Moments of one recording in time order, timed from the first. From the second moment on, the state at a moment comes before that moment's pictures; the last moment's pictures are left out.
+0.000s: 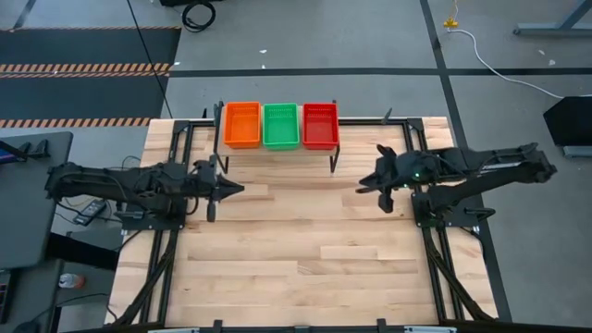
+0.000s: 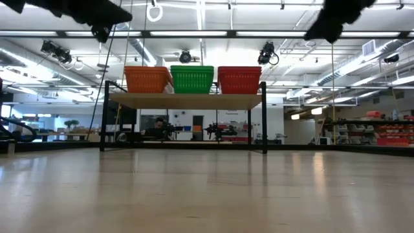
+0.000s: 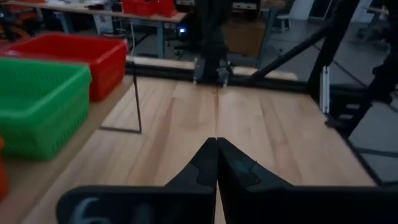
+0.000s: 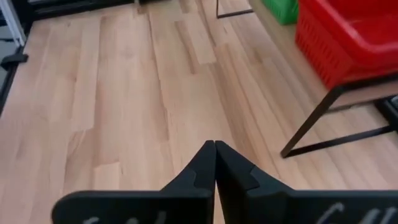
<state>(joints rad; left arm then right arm) -0.07 0.63 0.54 -0.10 -0.16 -0.11 0.08 0.85 0.87 -0.67 0.21 0.24</state>
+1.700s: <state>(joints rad) -0.08 0.44 0.20 0.28 -0.09 -0.04 0.09 0.10 0.20 -0.20 0.13 0.19</state>
